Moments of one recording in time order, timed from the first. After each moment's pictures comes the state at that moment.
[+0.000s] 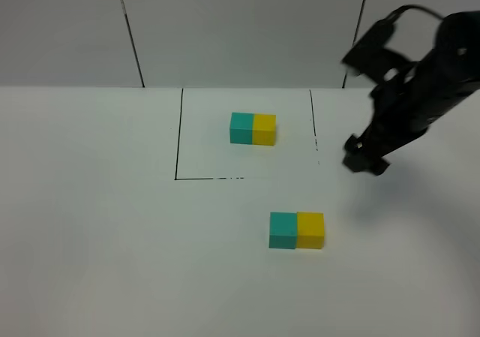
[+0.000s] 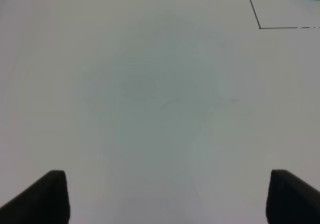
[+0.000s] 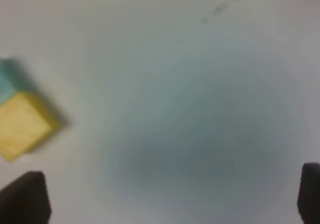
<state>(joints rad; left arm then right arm) 0.05 -0.01 -0.51 -0.10 1.07 0.05 0.22 1.76 -1.43 0.08 0.85 -0.59</state>
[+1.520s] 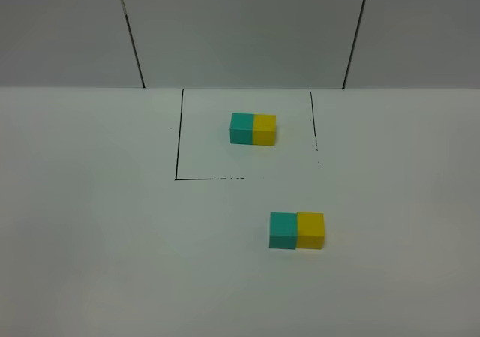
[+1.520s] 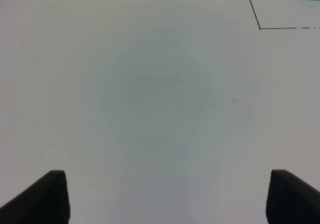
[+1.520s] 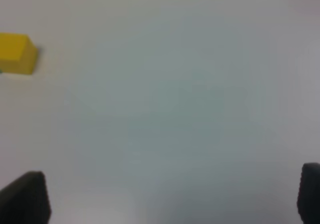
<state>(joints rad) 0.05 -0.01 -0.51 -0.10 1.07 0.05 -0.12 0.41 -0.61 0.12 1.02 -0.20</state>
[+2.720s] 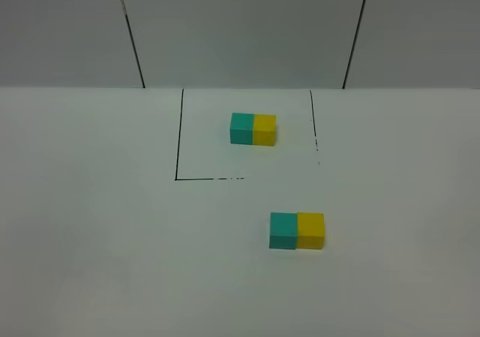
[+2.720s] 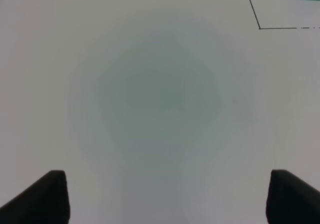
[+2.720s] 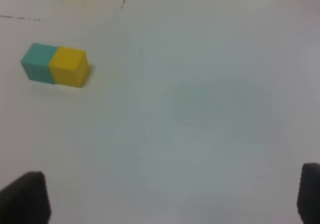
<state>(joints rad) 0.05 -0.01 -0.51 -0.10 1.07 0.05 -0.02 0.03 -0.50 0.14 1.06 -0.16</state>
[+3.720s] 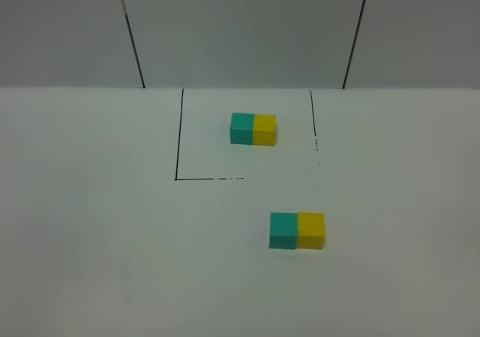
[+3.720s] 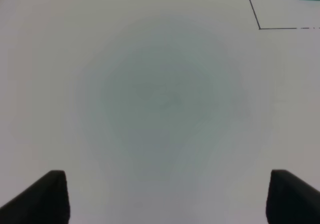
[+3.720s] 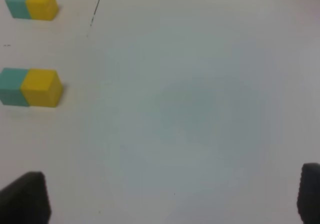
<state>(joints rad) 0.05 -0.01 -0.51 -0.10 1.07 0.05 -0.02 -0.01 -0.50 0.06 1.06 -0.05</state>
